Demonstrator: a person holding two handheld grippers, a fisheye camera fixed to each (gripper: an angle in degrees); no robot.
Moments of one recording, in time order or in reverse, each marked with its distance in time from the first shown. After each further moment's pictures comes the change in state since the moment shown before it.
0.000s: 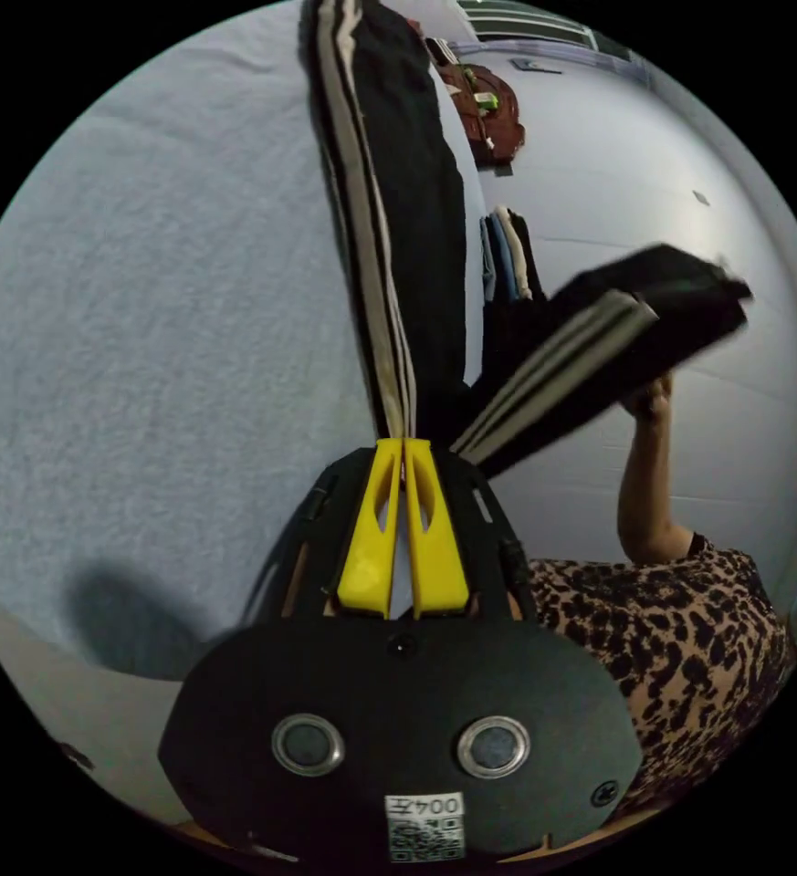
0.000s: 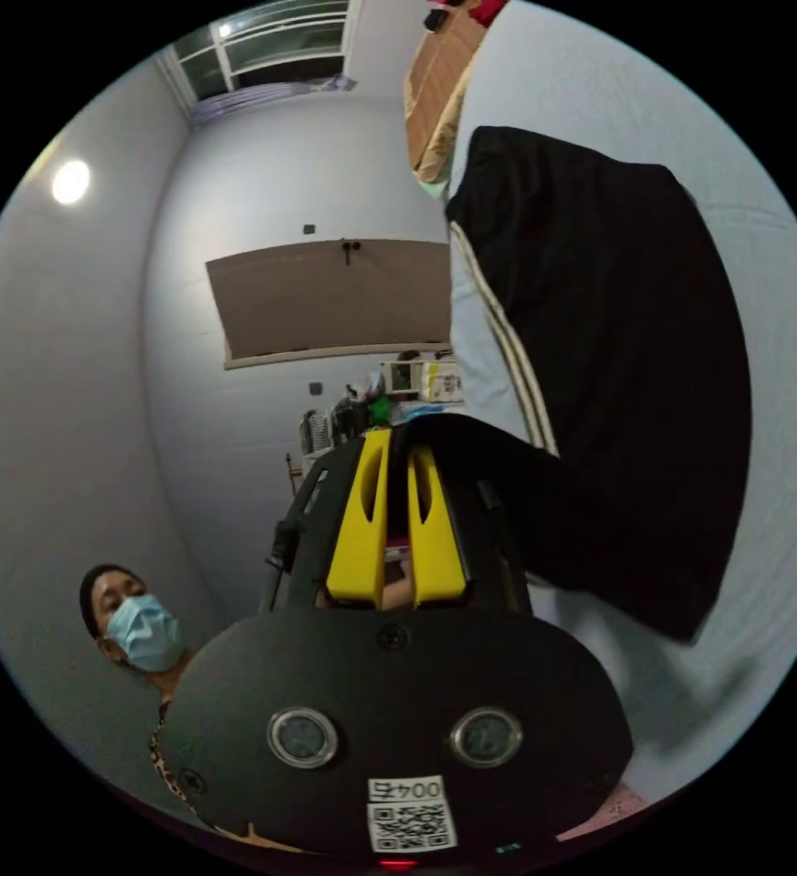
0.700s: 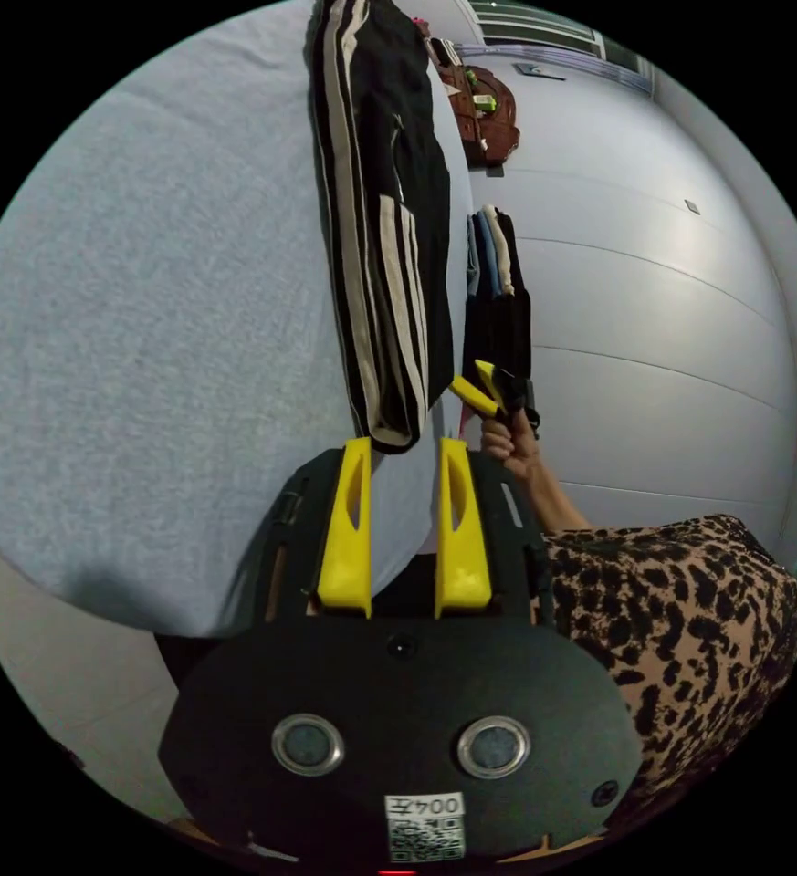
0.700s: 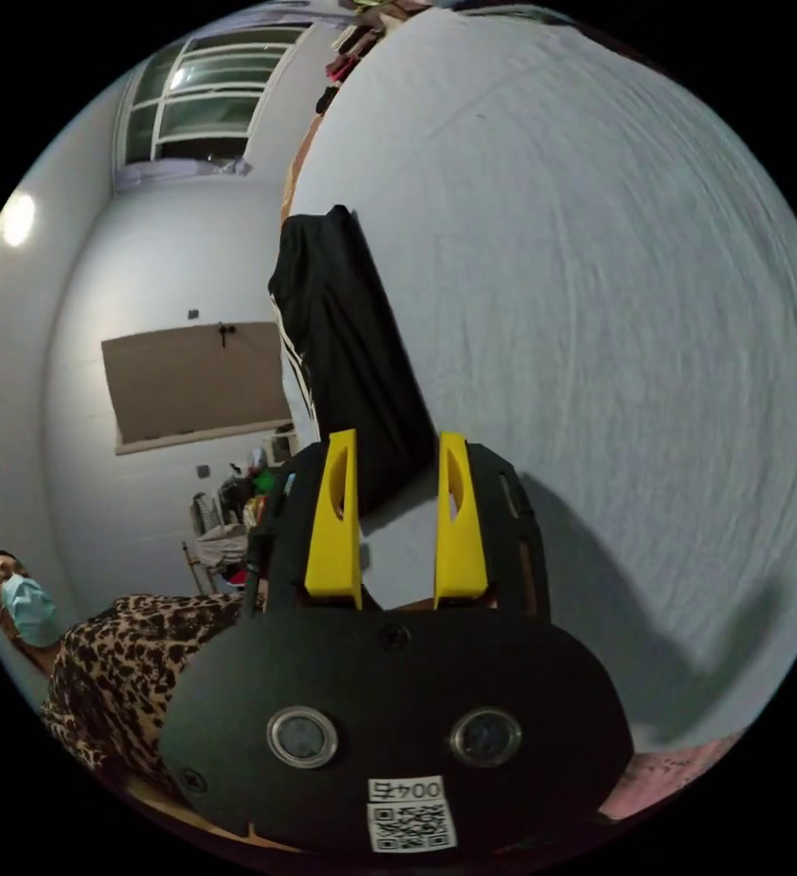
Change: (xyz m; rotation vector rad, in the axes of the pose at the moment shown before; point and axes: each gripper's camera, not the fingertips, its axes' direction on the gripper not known) left arm 0.020 -0.015 -0.048 -0.037 0.044 -0.005; right arm 0.122 0.125 -0.096 0.314 0.328 0.180
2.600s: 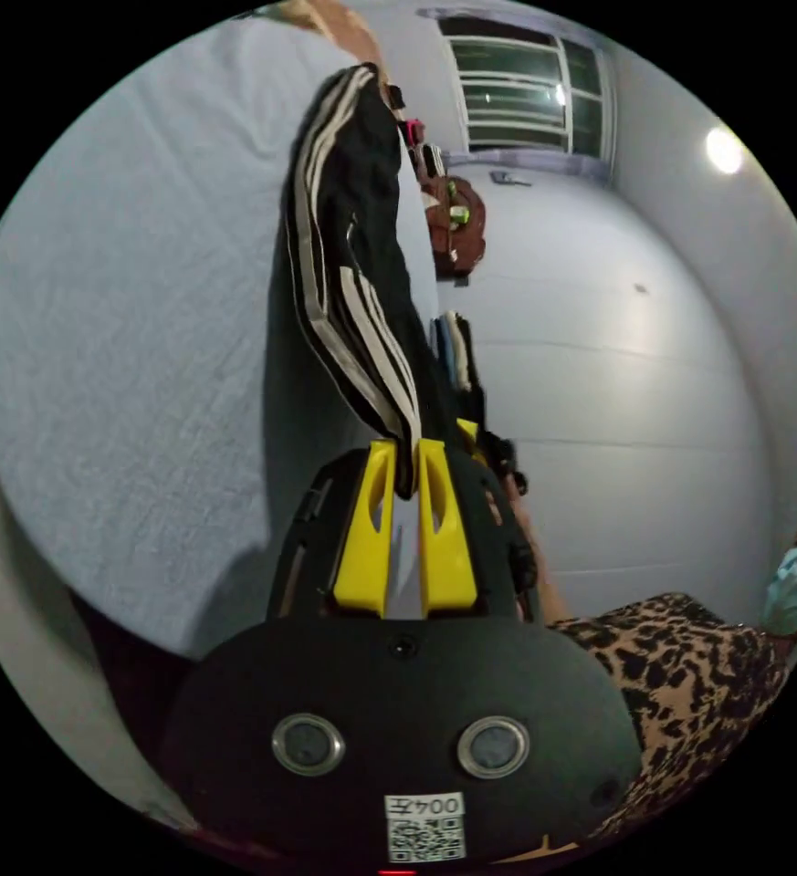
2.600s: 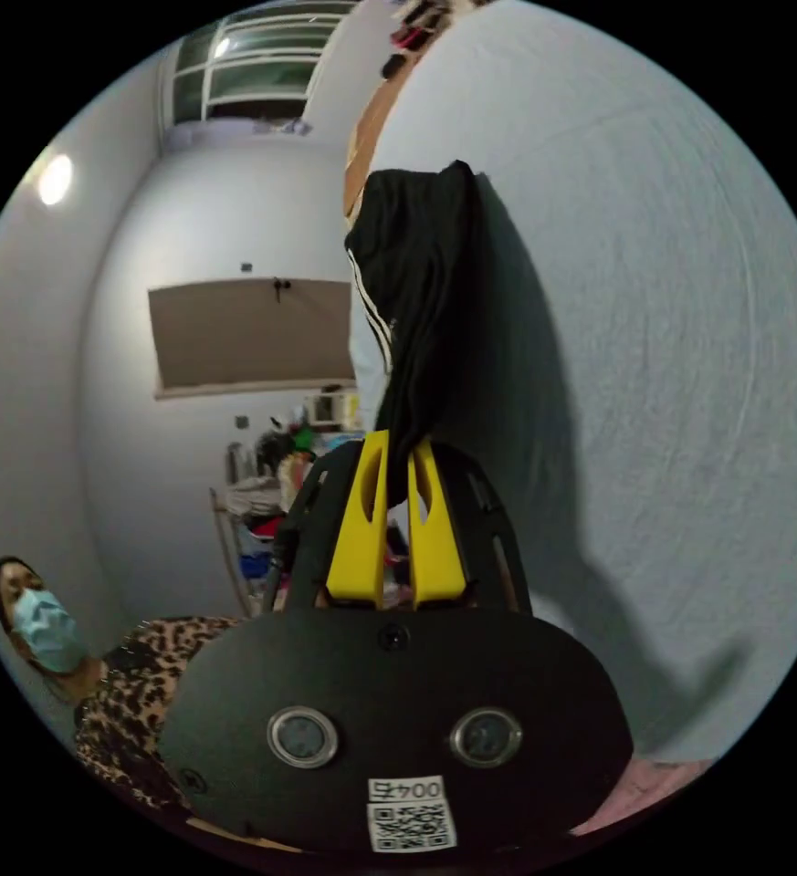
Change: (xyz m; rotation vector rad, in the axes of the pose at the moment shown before) left arm 0.022 0.061 -0.047 0.356 0.054 -0.032; right arm -0.017 0.056 0.043 -0.126 -0.052 -0.158
